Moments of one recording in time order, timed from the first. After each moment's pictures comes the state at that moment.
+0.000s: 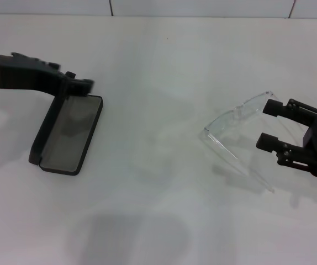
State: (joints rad) left arm -0.23 -2.09 1.34 1.88 2.51 1.43 -2.71; right arm 0.42 2.02 -0.85 -0.38 -1.54 -1.82 1.03
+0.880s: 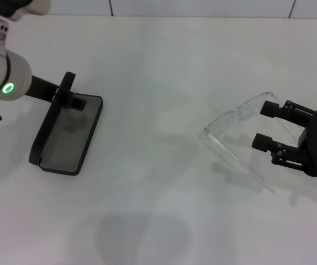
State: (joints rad) left arm -0.40 -2.09 1.50 1.63 2.83 1.38 -2.93; right arm 0.42 2.02 -0.86 -0.36 -1.54 -1.77 1.00
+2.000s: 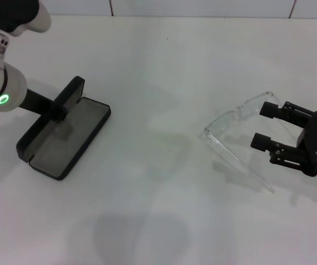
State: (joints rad) left arm -0.41 -2.08 1.50 1.56 2.84 1.41 -2.86; right arm 0.42 2.02 -0.86 -0.35 -1.54 -1.75 1.00
